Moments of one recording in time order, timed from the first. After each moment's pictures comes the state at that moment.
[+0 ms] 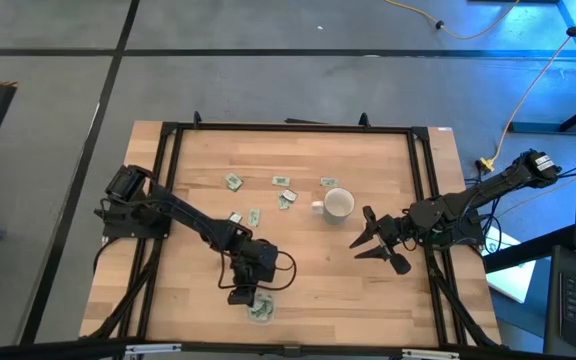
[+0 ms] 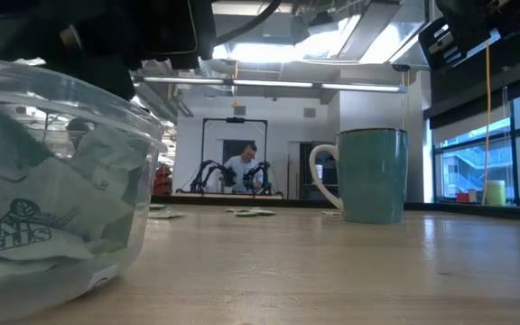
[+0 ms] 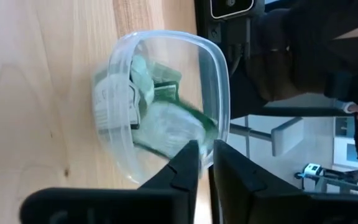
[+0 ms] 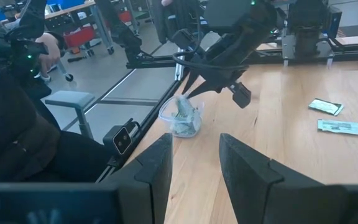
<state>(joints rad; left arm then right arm) -0.35 1.79 1.02 -0.18 0.67 -0.56 0.40 0.86 0.37 0.30 -0.03 0.20</state>
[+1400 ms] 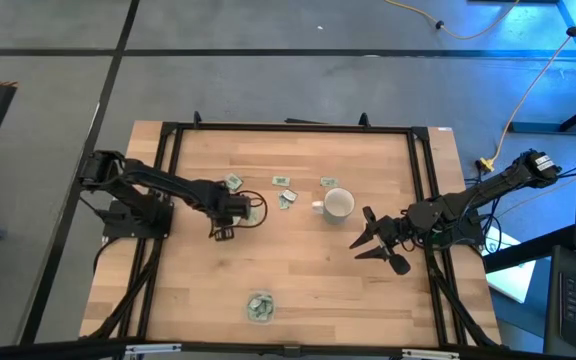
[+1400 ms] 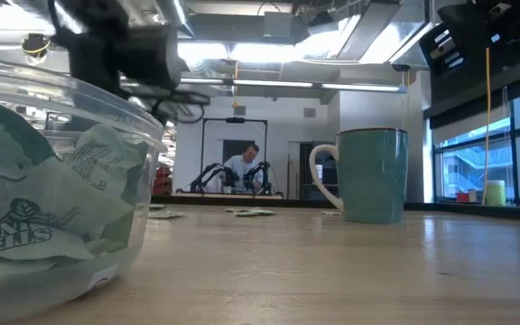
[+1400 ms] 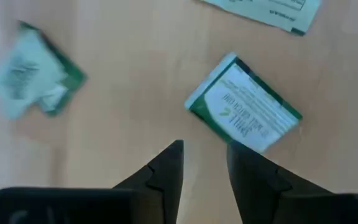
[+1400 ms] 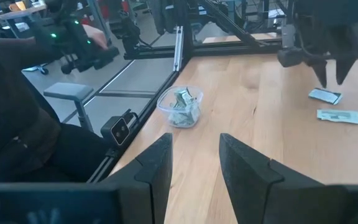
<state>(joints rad) -0.01 1.50 0.76 -0.73 -0.20 -0.25 0.40 0.86 0.37 0.27 -0.03 0.21</state>
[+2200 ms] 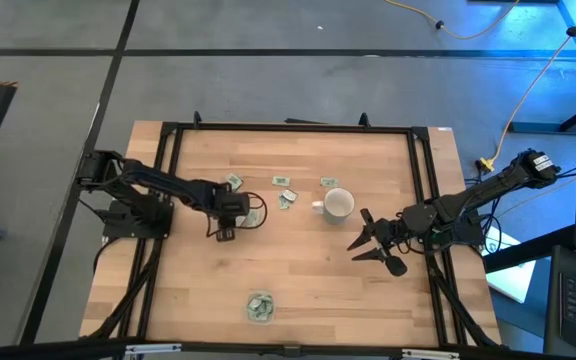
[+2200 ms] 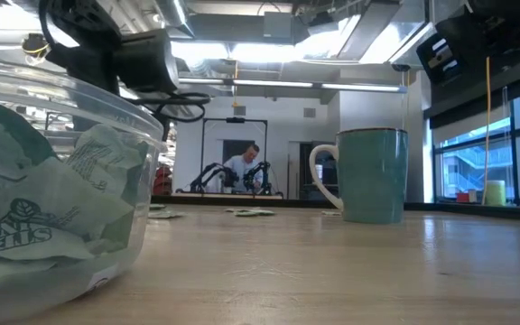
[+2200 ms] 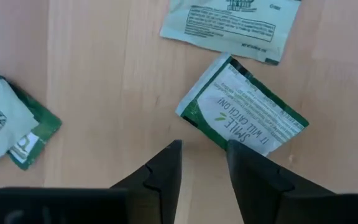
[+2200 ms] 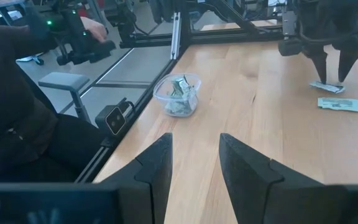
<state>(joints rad) 0.02 1.50 0.66 -0.52 -0.14 -0.12 0.40 0.91 0.37 0.27 -0.03 0.20</state>
